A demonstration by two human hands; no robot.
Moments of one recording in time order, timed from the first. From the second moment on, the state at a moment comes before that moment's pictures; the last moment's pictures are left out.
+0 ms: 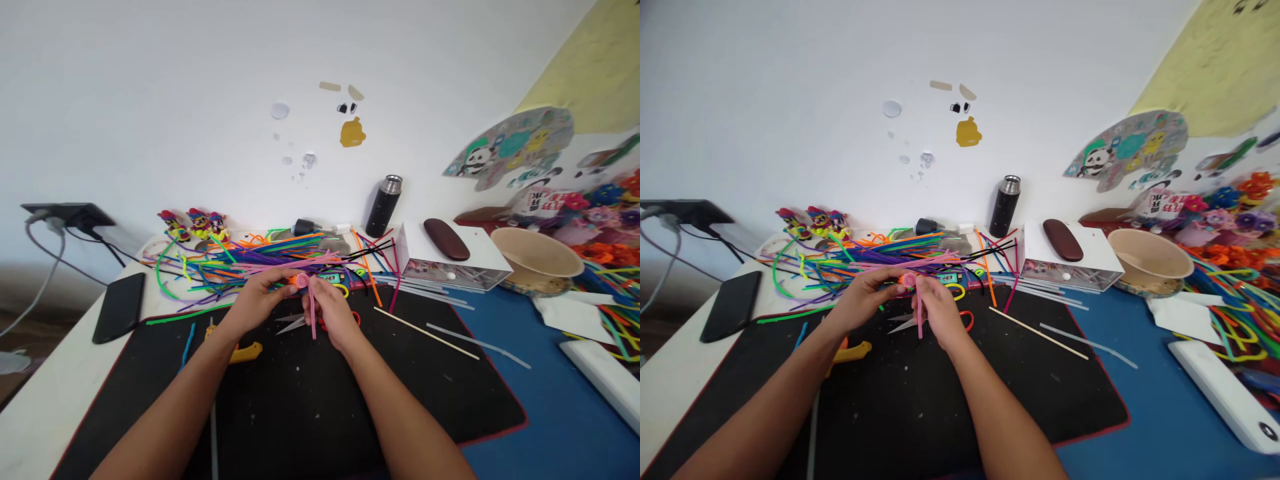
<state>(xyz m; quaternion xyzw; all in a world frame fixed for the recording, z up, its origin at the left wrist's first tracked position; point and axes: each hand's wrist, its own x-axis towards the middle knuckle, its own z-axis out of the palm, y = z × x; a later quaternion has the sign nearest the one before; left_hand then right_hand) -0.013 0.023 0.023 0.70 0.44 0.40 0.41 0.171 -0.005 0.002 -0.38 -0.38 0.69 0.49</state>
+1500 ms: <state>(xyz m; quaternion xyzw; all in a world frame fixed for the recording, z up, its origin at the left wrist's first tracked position) -0.016 0.019 0.025 0.73 0.42 0.35 0.41 0.164 -0.007 -0.005 -0.39 -0.41 0.68 0.46</state>
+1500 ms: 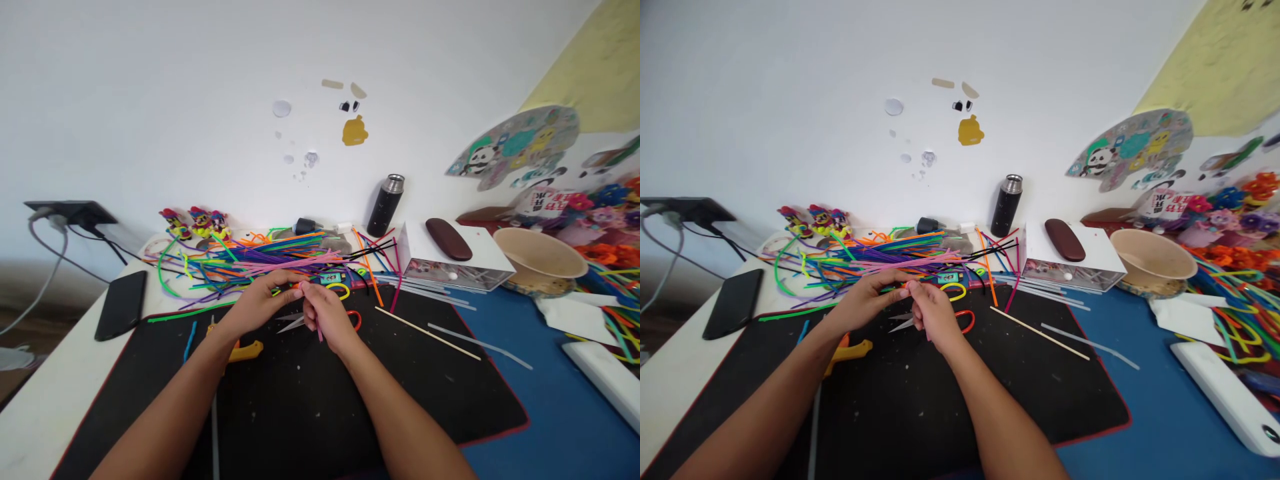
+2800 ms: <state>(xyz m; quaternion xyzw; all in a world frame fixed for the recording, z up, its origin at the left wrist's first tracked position) -0.018 0.016 0.034 0.69 0.42 0.39 0.44 0.166 -0.008 0.000 -0.38 -0.38 0.71 0.46</state>
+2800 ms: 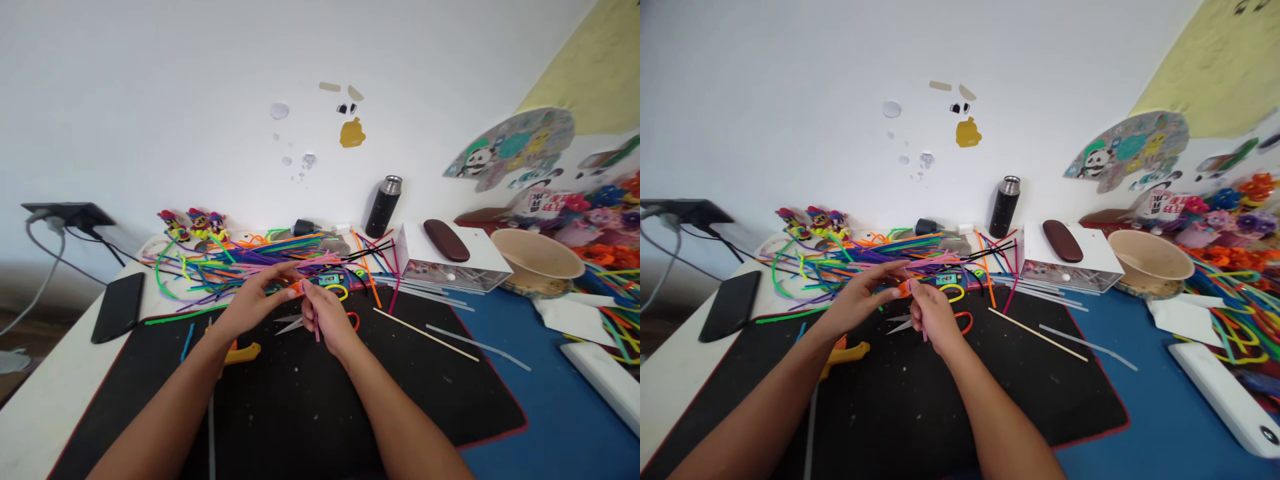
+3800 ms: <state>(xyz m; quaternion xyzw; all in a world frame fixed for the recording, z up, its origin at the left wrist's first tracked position) -0.019 0.012 0.047 0.77 0.42 0.38 0.29 0.166 -0.009 0.005 -0.41 -0.38 0.69 0.46</state>
